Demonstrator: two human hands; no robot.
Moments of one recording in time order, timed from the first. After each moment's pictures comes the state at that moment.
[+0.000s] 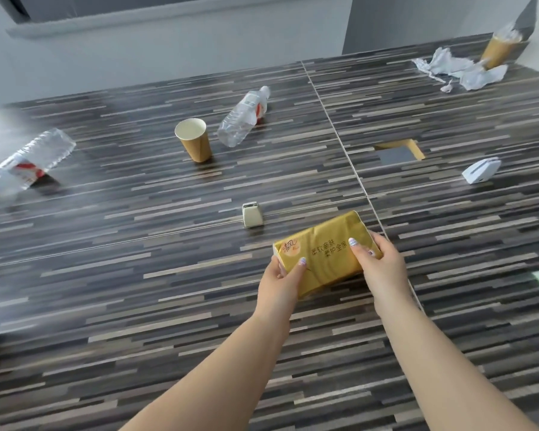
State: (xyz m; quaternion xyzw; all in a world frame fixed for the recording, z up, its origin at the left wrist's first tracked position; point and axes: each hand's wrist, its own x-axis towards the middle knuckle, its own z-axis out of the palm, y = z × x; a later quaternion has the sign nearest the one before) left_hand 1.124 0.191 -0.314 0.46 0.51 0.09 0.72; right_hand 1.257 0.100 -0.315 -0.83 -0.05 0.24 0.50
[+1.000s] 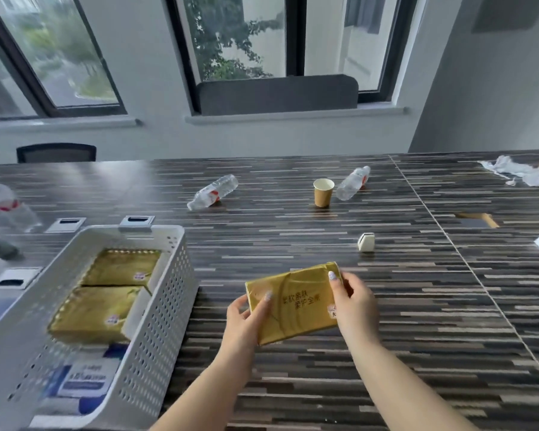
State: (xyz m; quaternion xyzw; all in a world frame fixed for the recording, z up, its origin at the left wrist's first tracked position) left_hand 0.761 0.218 -0.226 0.43 0.49 0.27 0.71; right_hand 0.920 0.148 -0.205 -0.81 -0.26 0.18 0.49
